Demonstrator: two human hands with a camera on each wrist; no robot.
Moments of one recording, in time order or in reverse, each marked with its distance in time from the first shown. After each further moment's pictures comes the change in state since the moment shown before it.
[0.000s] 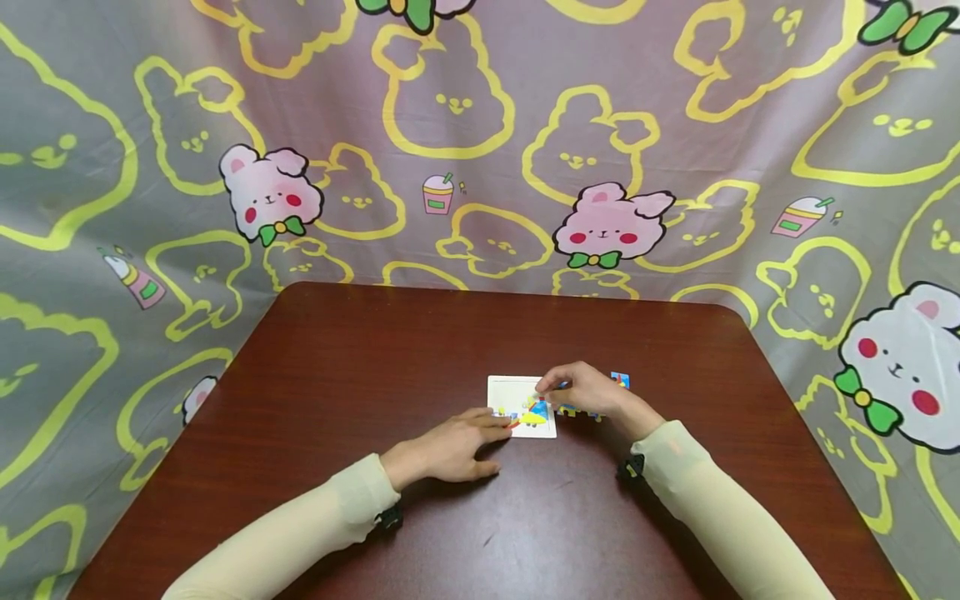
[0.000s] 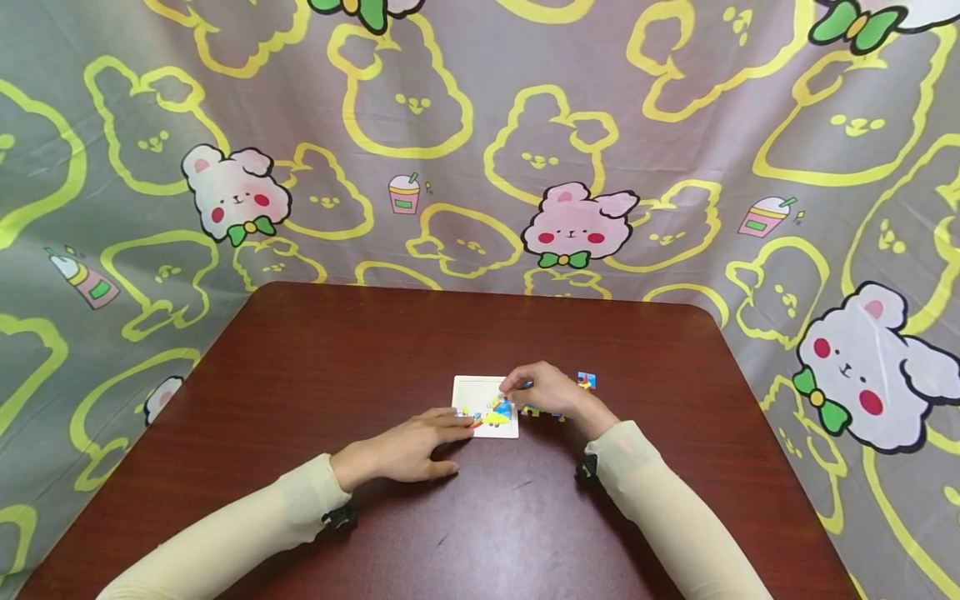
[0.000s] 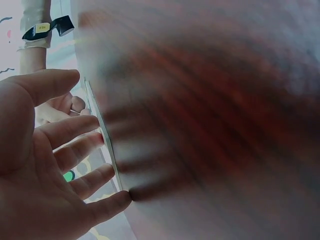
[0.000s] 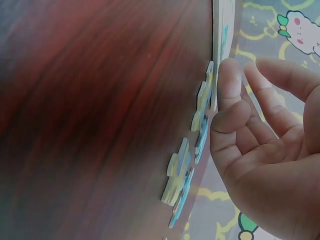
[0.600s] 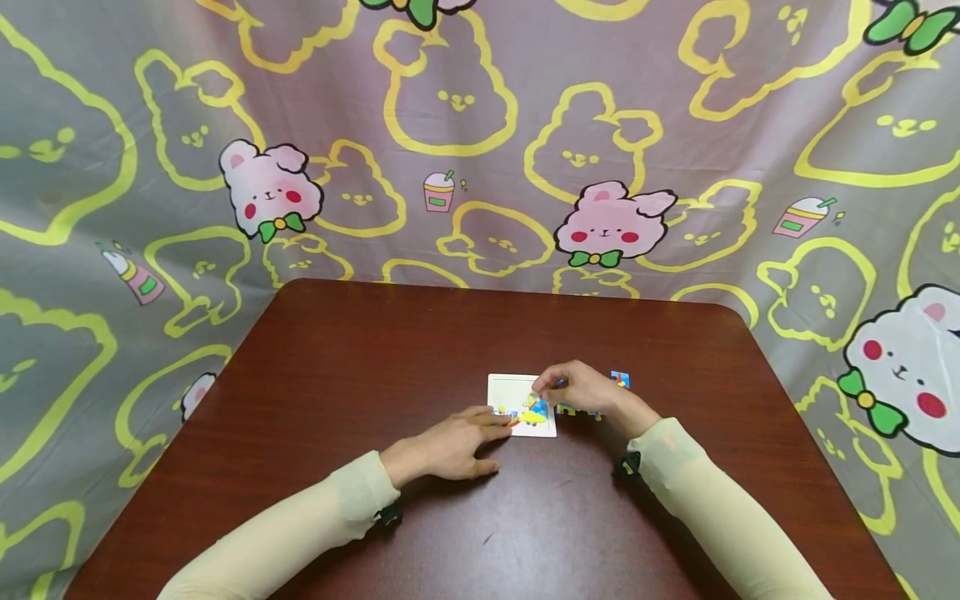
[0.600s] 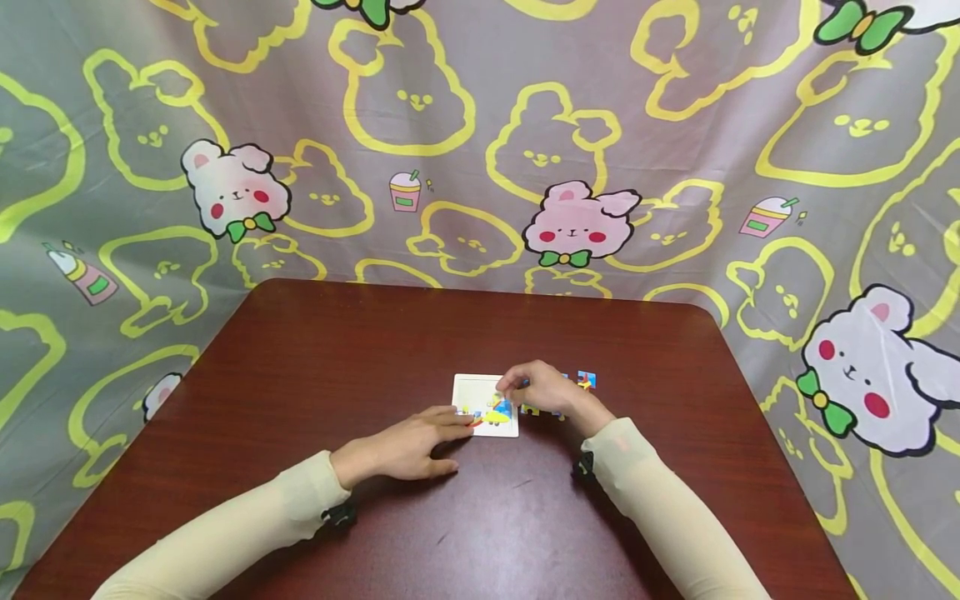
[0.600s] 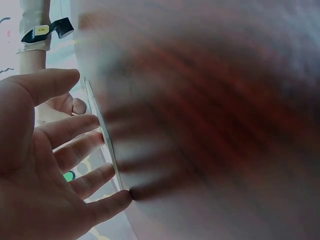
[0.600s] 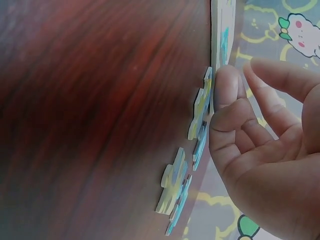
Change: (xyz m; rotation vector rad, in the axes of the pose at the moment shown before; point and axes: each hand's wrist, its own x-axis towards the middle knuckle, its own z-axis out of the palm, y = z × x) left_hand 0.001 -0.002 0.001 0.014 -0.007 0.007; right_hand 0.007 -0.002 0.001 -0.049 -0.014 -0.049
